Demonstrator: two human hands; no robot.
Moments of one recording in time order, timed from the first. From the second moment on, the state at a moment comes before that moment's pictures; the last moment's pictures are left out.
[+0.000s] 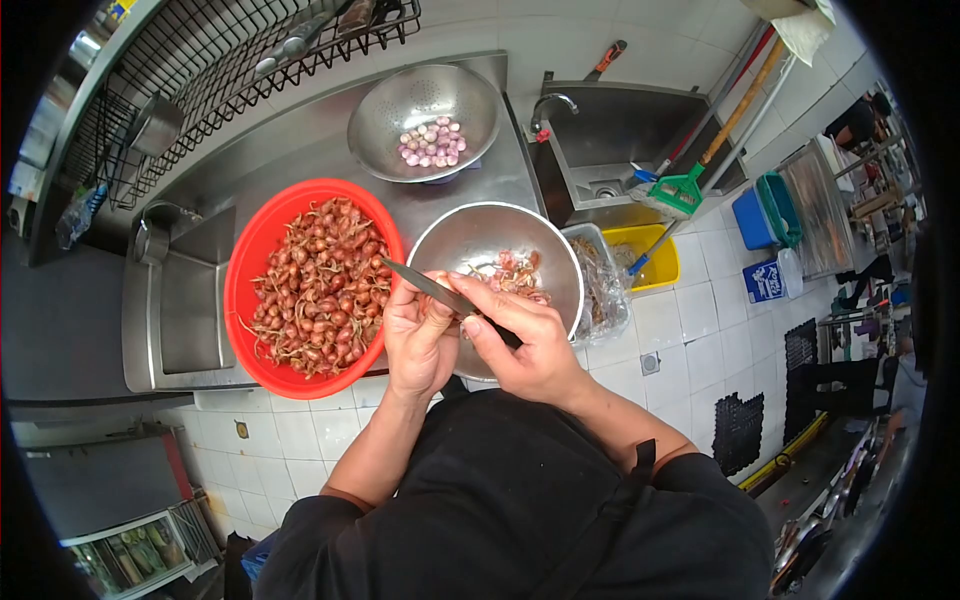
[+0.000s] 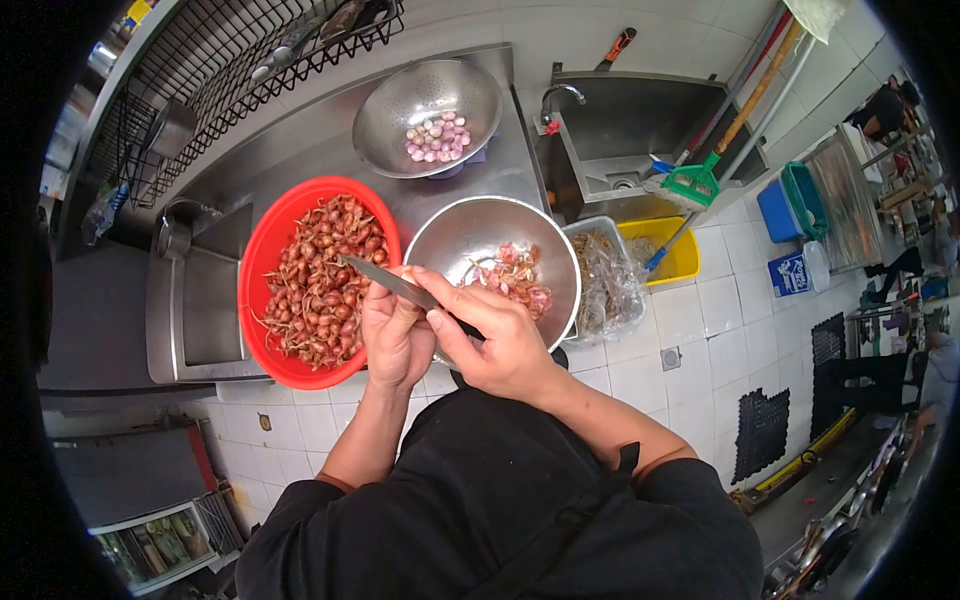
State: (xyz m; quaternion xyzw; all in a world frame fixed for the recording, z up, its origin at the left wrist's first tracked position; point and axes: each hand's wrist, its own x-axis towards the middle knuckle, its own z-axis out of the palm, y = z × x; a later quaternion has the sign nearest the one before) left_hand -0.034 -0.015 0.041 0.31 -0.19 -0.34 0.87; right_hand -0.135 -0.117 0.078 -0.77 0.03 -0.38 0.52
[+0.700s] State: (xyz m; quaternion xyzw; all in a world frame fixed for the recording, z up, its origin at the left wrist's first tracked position) left_hand -0.030 -0.014 0.029 0.20 -0.15 -0.47 0.84; right_hand -0.156 -0.129 0.077 -0.60 0.16 -0.17 0.76
